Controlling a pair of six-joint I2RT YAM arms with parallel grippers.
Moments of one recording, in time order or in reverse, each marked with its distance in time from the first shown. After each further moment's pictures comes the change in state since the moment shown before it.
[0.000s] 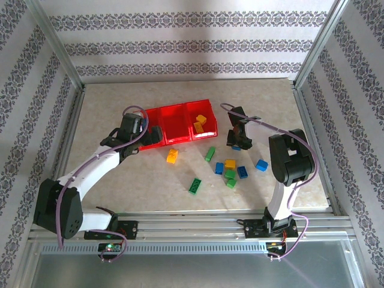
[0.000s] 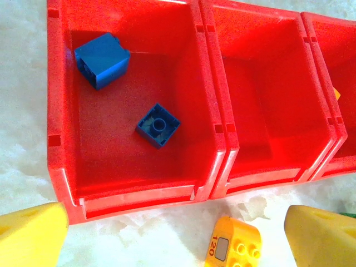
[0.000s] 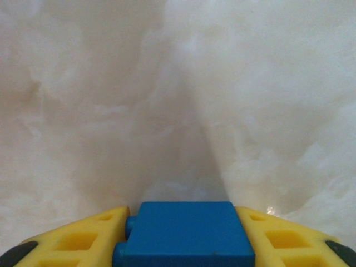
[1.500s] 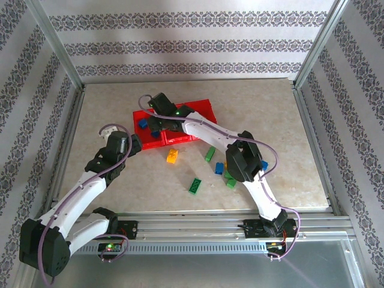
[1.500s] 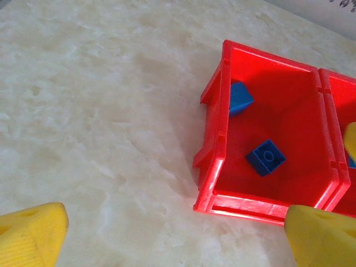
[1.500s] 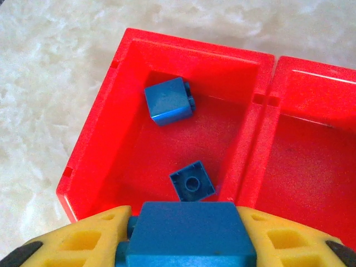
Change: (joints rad) left arm 0.022 -0.338 -0.227 -0.047 -0.350 -0.107; right arm 0.546 0.433 0.940 -0.035 -0.052 -0.200
